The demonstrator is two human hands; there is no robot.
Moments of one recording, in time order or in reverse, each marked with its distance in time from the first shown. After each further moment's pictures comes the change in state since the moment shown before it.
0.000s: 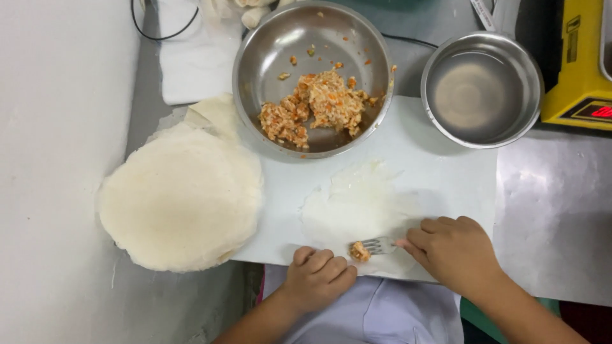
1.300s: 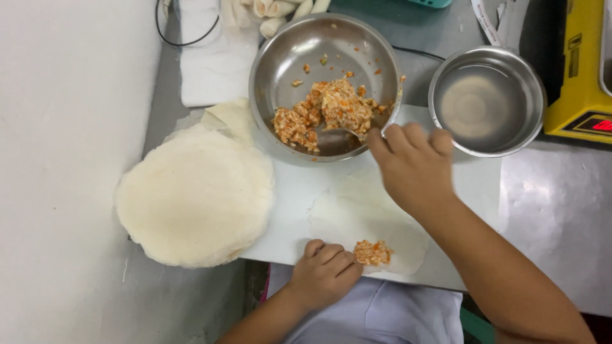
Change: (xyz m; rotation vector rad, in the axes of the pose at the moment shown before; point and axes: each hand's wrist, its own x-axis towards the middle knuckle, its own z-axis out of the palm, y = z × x) left_hand 0.018 -0.003 -0.008 -0.124 -0.034 -0.037; right_hand 0.150 -0.014 -0.061 -0.539 0.629 -0.027
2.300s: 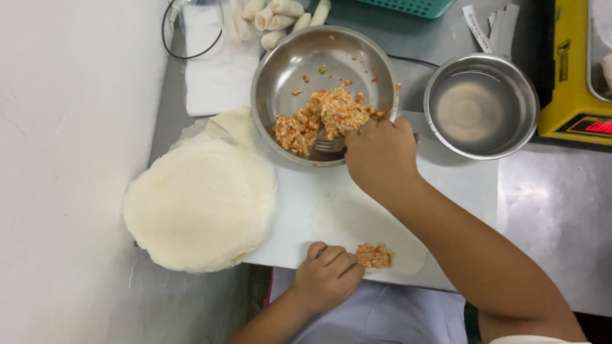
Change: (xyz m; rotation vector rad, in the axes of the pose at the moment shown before) left_hand -0.001 0.000 0.004 0.013 0.007 -0.003; right_hand 0.038 -0.033 0.033 0.129 -0.758 0.032
